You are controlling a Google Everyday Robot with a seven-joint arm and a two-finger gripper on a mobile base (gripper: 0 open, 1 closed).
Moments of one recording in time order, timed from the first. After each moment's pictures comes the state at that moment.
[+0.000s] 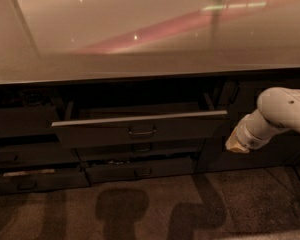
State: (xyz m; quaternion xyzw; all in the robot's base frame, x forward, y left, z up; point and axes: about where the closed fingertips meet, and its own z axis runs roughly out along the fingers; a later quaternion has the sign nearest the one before) arm 0.548 -0.300 0.625 -0.58 0.80 0.00 0.15
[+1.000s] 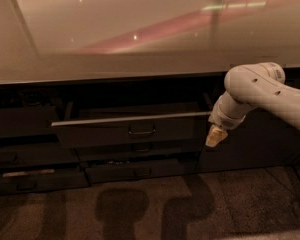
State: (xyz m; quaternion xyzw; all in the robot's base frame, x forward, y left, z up) arm 0.589 -0.233 0.667 -0.59 0.79 -0.03 0.13
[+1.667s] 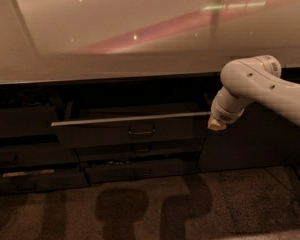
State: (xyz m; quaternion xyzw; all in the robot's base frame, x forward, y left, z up) arm 0.604 -0.234 0.675 -0.58 0.80 -0.05 0.13
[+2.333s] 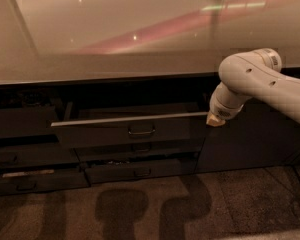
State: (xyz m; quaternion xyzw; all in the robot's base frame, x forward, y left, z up) arm 0.607 -0.224 0.698 -0.58 0.80 -0.06 0.14
